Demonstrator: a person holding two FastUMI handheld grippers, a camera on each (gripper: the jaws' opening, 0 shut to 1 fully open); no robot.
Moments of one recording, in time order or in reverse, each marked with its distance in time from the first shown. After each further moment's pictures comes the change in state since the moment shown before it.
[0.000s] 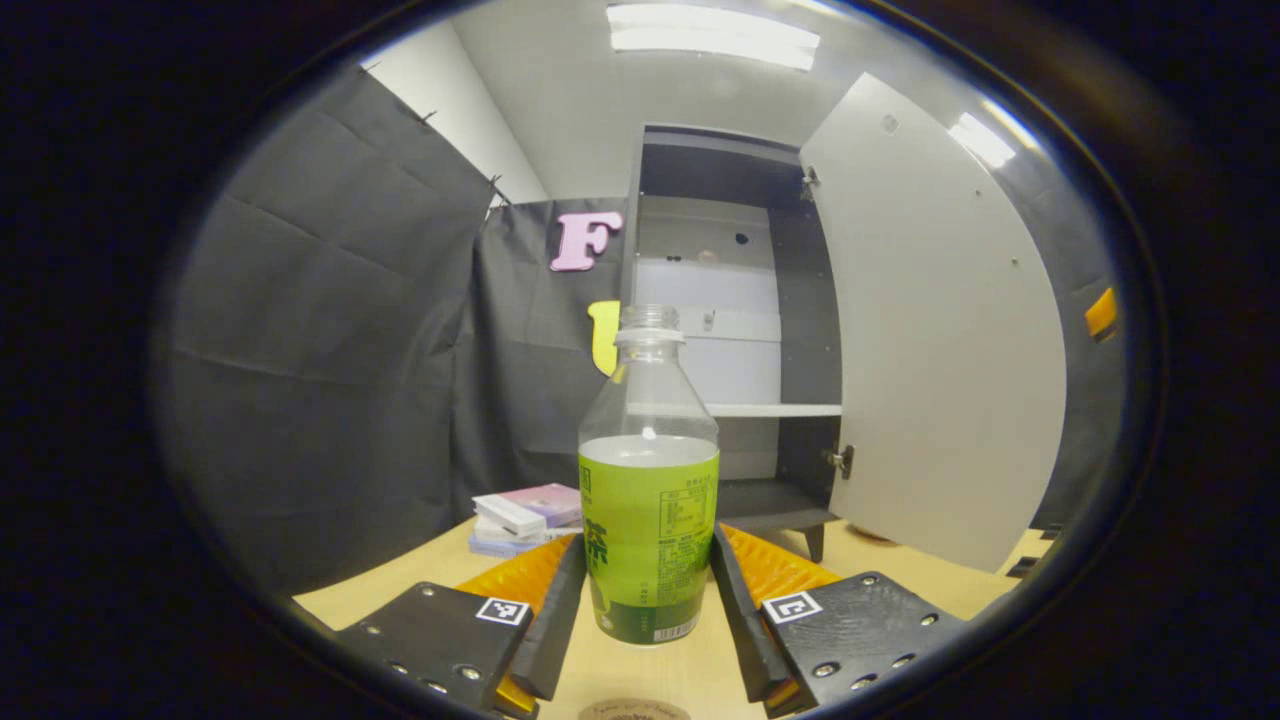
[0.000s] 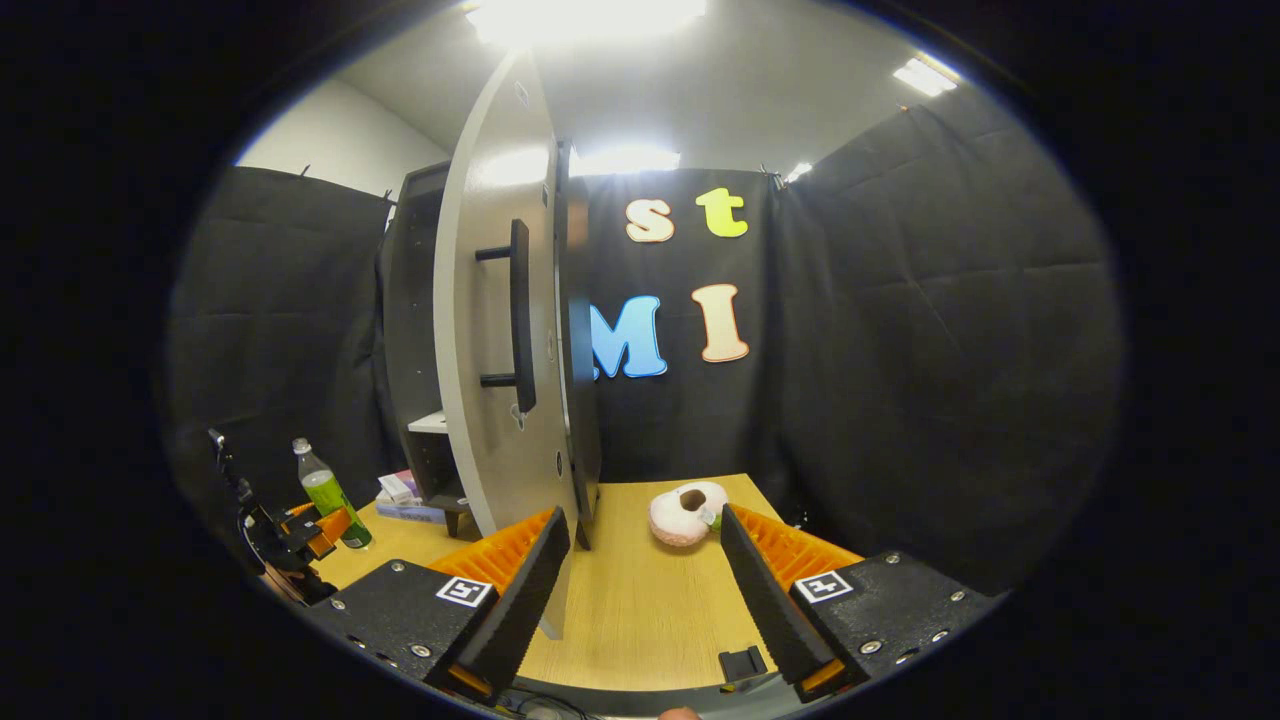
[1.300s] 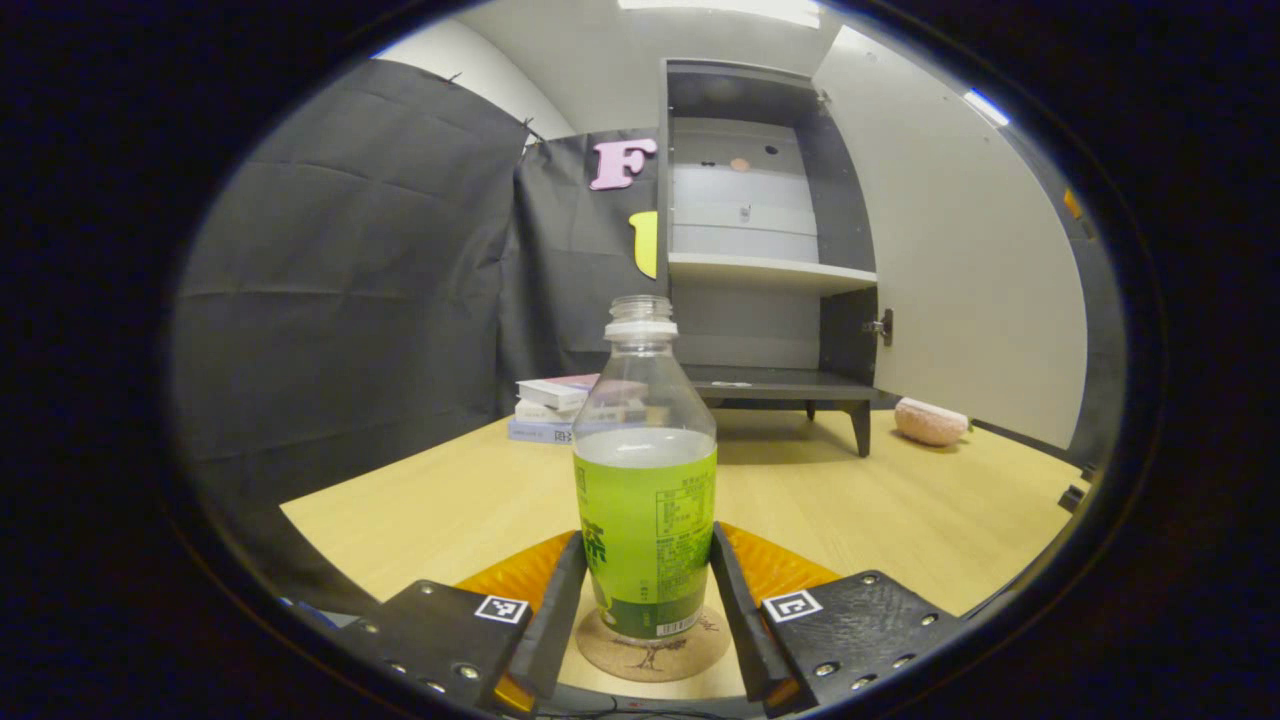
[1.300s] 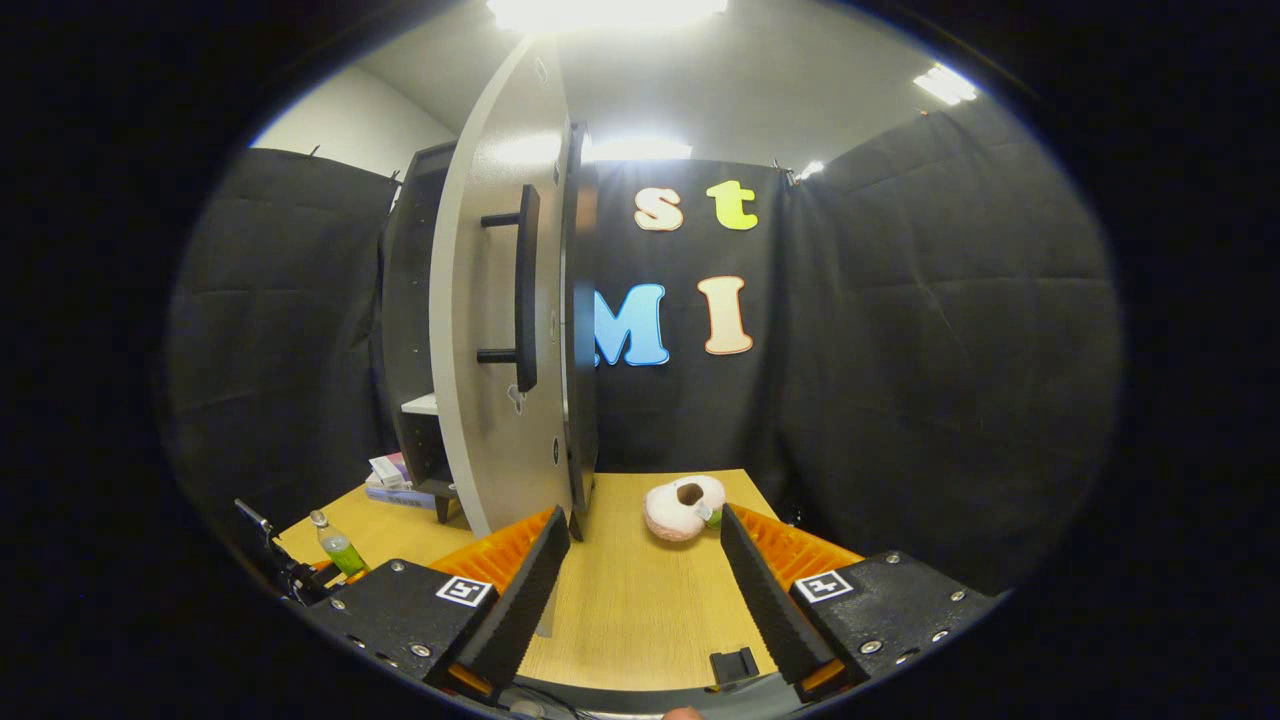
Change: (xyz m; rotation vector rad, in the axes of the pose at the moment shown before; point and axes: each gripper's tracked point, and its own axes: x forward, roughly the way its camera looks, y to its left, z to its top) left arm -0.060 0.015 -0.143 0.027 0.209 0.138; right arm 0.018 0.004 -0.005 -0.049 0.014 -0.010
